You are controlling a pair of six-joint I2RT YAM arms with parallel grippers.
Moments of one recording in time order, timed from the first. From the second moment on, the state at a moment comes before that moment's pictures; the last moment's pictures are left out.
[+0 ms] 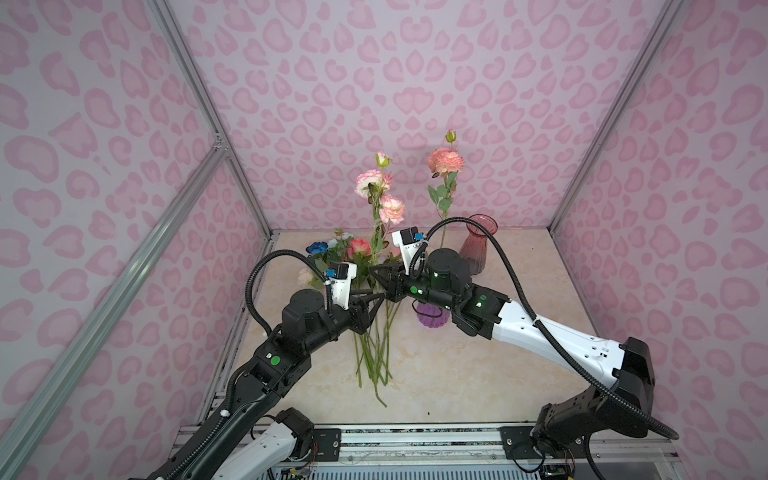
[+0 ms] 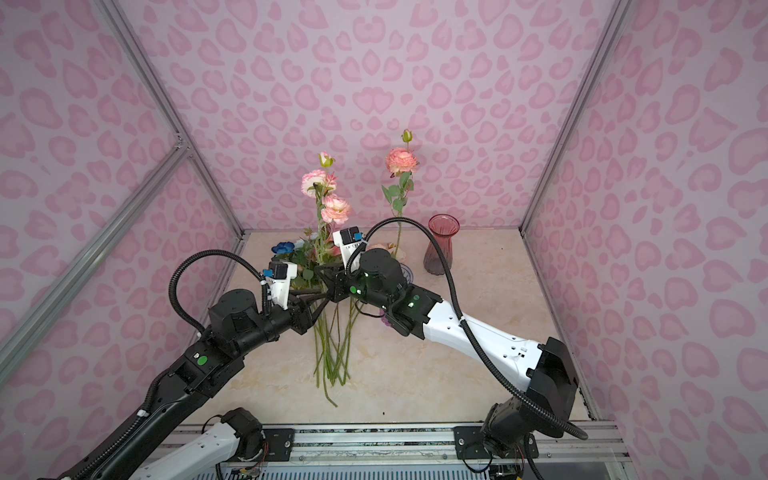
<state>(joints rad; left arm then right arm) -0.58 0.79 0.84 -0.28 0.19 -0.39 0.94 1.52 1.37 0.00 -0.10 0.53</state>
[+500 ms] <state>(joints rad) -0.58 0.55 0.72 -0.38 -0.11 -0.51 0.94 1.56 1.64 -0.20 0.01 0.33</state>
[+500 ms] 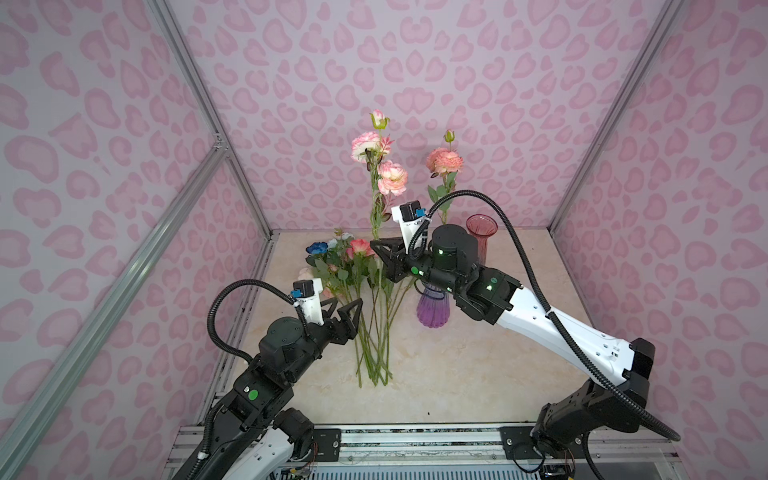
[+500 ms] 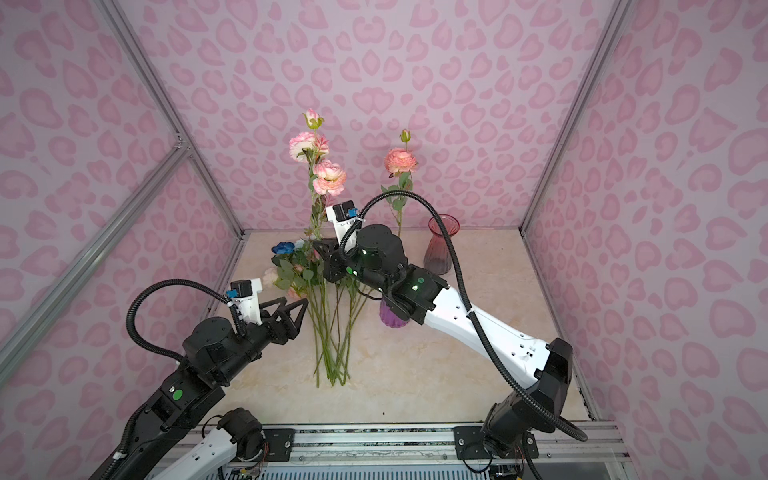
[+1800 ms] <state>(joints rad) -0.58 0.63 0.70 -0.53 -0.19 -0.62 0.57 1.30 1.66 -0.09 0.31 0.12</state>
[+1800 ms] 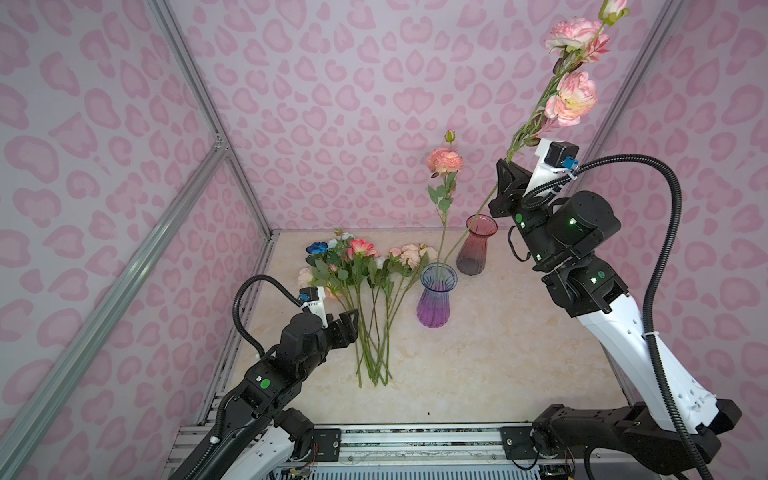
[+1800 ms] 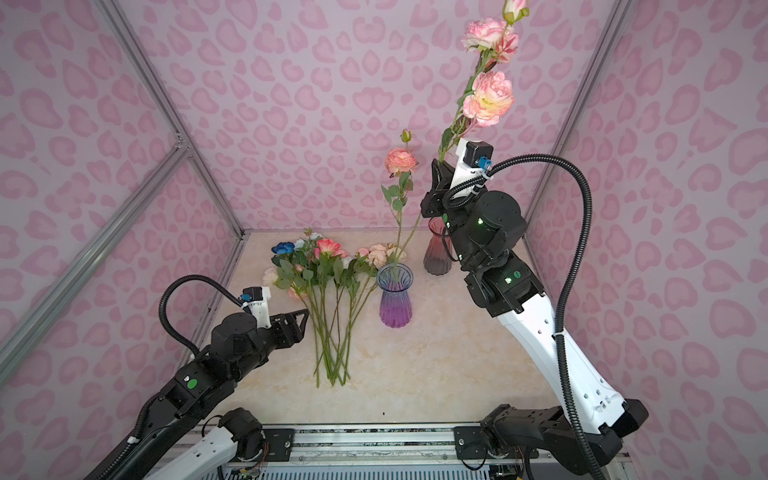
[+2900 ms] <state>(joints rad) -0.58 0.77 0.70 -0.52 -0.12 -0.63 0.59 1.35 1.09 0.04 0.26 0.35</state>
